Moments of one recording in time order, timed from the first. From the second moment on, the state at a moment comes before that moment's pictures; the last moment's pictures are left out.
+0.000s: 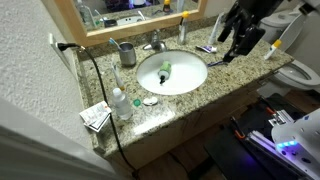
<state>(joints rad) 0.43 -0.61 0.20 -2.51 0.14 2.11 -0.42</state>
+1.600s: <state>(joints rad) 0.50 0.08 0.33 -2.29 0.18 2.71 -0.35</state>
